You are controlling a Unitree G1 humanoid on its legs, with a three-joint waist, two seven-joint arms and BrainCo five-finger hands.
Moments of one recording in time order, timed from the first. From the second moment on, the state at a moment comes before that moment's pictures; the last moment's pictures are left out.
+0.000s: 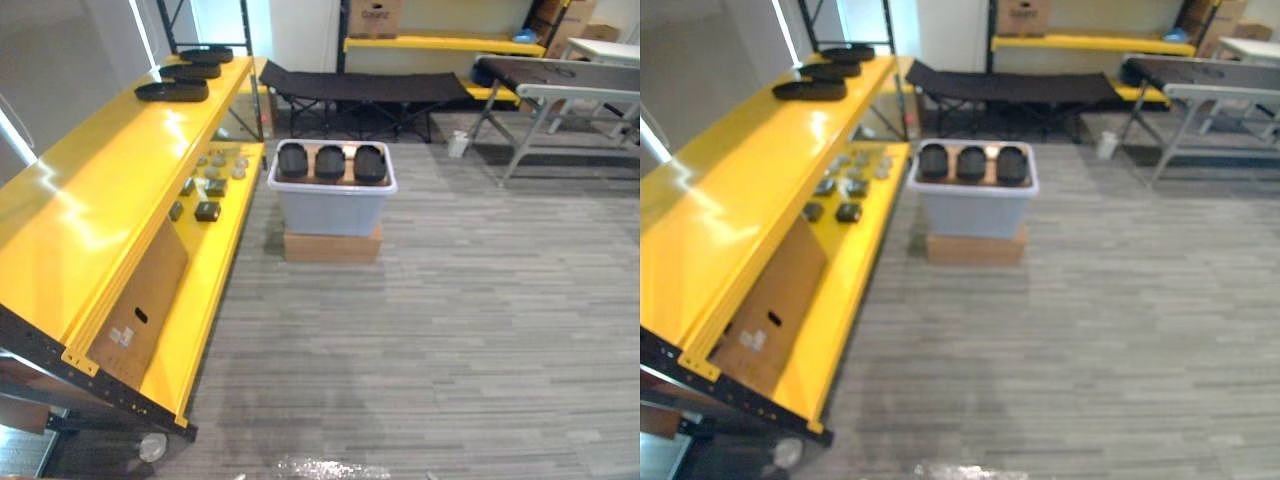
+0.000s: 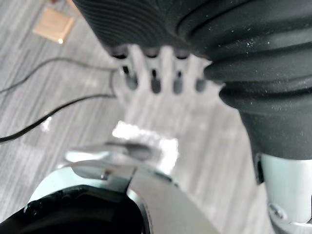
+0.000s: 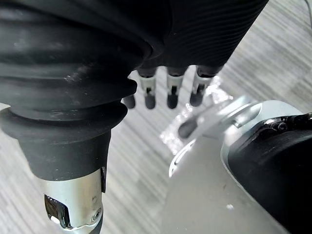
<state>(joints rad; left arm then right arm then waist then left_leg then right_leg) 0.15 0.15 0.02 1.08 -0.36 0.20 0.09 0.15 -0.06 -0.32 1.11 0.49 0.18 0.02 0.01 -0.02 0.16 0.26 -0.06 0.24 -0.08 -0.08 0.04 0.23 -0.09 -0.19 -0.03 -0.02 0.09</state>
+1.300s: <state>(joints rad) 0.12 0.14 0.10 1.06 -0.23 0.15 0.11 0.27 -0.01 -0.39 1.12 0.64 0.32 0.11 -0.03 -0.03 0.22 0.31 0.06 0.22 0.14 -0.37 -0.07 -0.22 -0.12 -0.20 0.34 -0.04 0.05</state>
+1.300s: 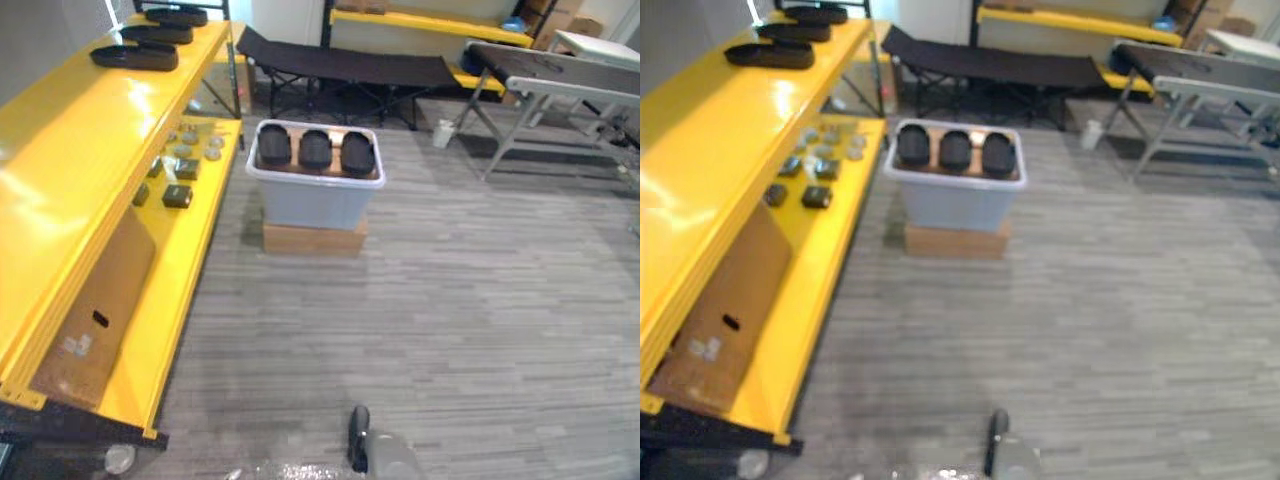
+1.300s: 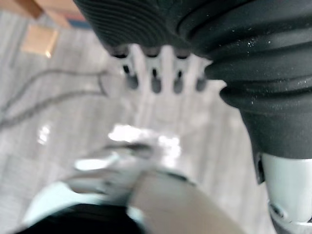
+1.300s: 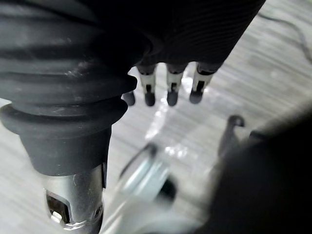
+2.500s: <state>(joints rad) 0.05 0.05 0.12 1.04 -0.39 0.07 0.16 0.10 -0.11 -0.37 1.13 0.41 0.24 0.11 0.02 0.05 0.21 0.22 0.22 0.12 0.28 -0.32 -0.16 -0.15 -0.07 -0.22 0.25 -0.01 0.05</state>
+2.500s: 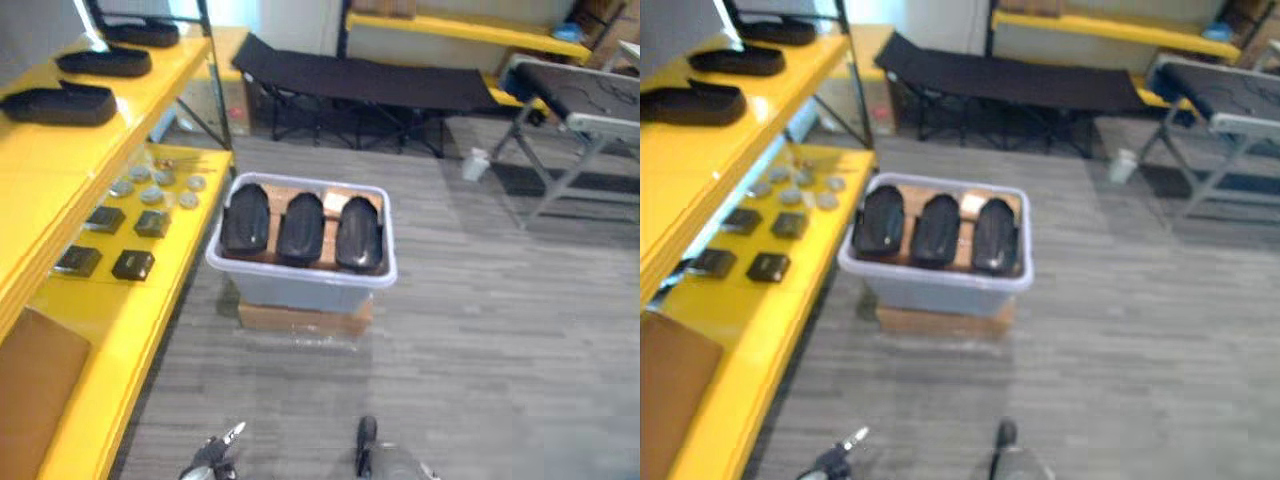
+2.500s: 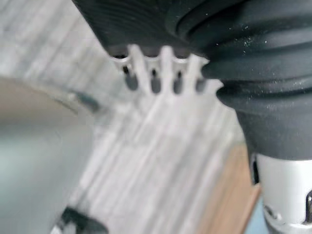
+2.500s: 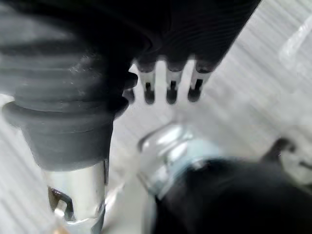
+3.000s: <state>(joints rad) 0.04 0.05 0.13 1.01 -0.21 0.06 0.23 0.10 -0.08 -0.36 1.14 0.43 0.08 0.09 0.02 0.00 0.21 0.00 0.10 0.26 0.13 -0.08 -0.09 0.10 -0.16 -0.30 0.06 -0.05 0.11</state>
